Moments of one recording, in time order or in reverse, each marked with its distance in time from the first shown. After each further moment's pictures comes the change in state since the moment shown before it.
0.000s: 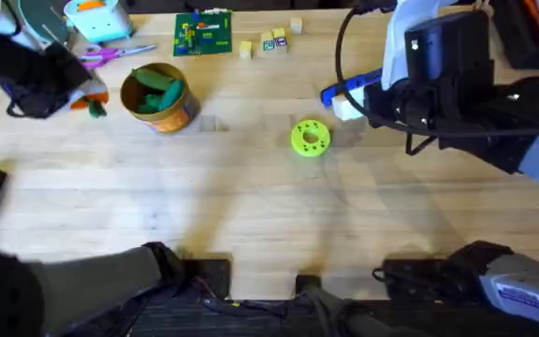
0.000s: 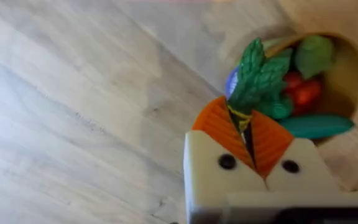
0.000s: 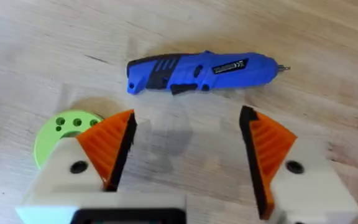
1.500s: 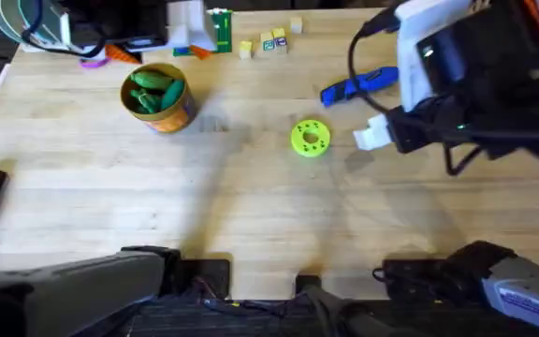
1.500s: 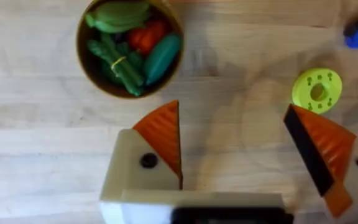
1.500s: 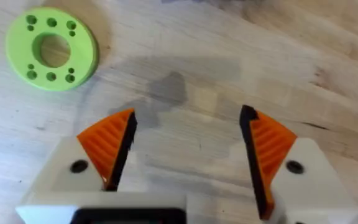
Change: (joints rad) left arm -0.540 -0.007 0.360 -0.353 -0.021 0.105; right arm 0.000 -0.085 0.109 -0.503 -0.004 0.000
